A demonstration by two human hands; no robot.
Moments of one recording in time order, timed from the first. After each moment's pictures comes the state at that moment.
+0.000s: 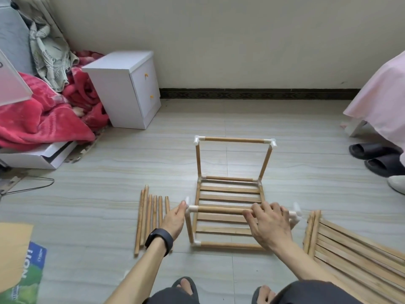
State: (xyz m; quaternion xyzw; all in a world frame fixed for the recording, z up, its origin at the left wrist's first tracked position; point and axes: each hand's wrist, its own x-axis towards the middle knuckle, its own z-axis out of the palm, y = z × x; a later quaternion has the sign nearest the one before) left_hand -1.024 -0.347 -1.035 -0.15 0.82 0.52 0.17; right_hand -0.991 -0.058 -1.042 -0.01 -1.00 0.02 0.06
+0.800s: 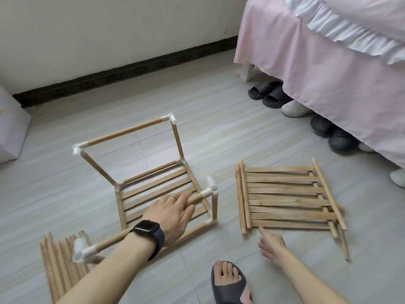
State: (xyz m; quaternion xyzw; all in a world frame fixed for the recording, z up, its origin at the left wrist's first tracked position) left_hand -1.045 -0.152 -0.995 0.37 0.91 0.04 0.16; right_hand -0.860 0.089 -1.198 -0.62 -0.48 0.62 -0.04
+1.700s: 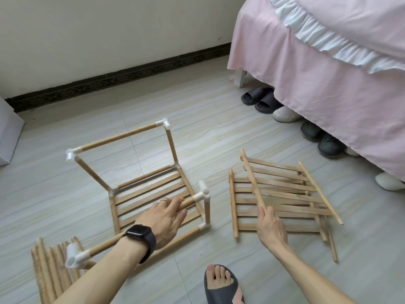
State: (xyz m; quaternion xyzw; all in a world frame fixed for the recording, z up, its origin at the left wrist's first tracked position) left_hand -1.044 -0.157 -1.009 0.36 0.91 0.06 0.19; right_hand -0.871 0.103 -1.138 -0.45 -0.85 0.26 0.06
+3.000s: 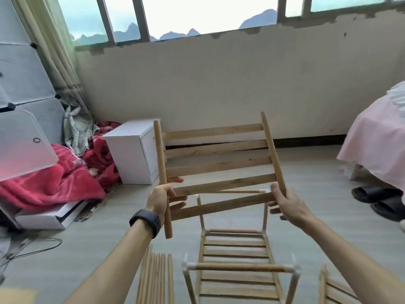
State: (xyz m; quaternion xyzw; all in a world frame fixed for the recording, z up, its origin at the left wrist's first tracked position) left_hand -1.081 -0.329 -0.812 -0.08 0.66 0.74 -0.02; right_hand -1.066 0.018 -0.865 -0.10 -0.84 0.53 0.03
